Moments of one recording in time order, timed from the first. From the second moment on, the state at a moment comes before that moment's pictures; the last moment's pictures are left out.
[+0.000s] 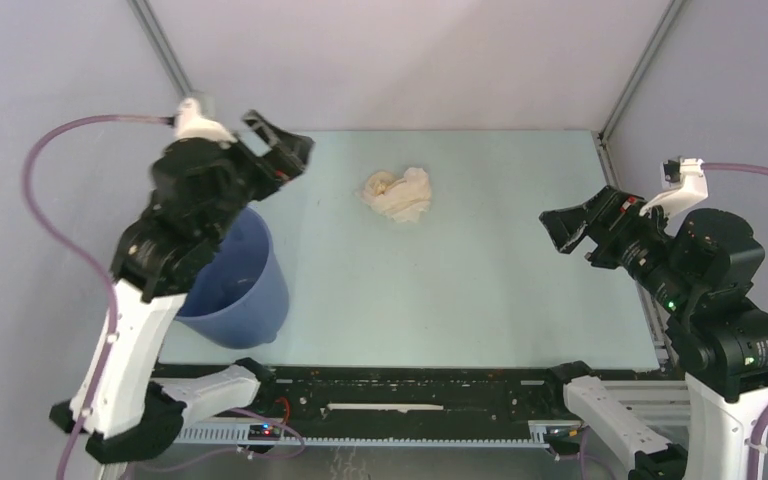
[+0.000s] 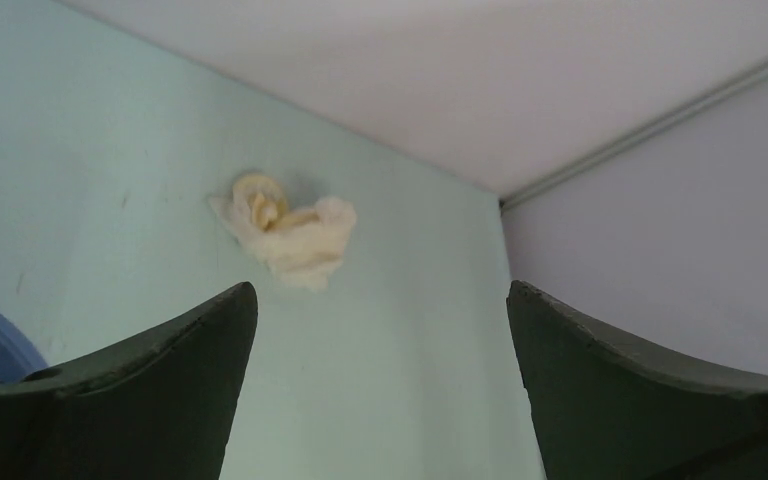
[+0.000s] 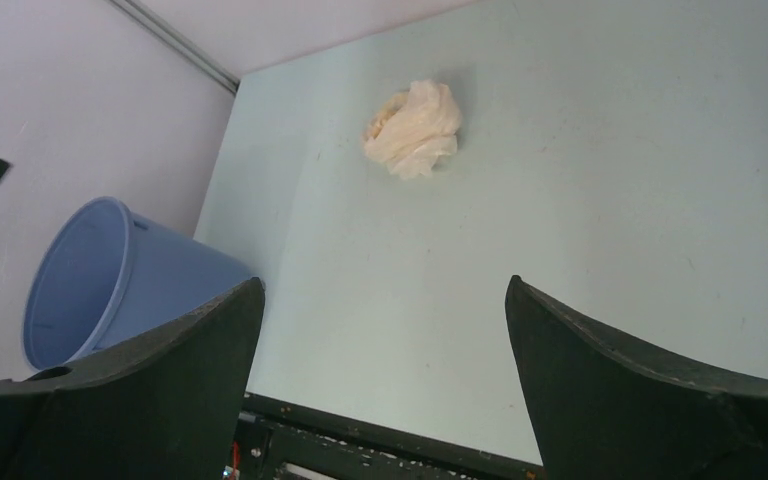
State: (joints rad) left arm -0.47 1.06 1.73 -0.81 -0.29 -0.73; right arm 0.21 0.83 1.65 -1.09 -0.11 0.50
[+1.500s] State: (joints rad) left arm -0.69 2.20 1.95 -0.48 -0.42 -0.14; right arm 0.20 0.74 1.67 -1.26 -0.36 0.53
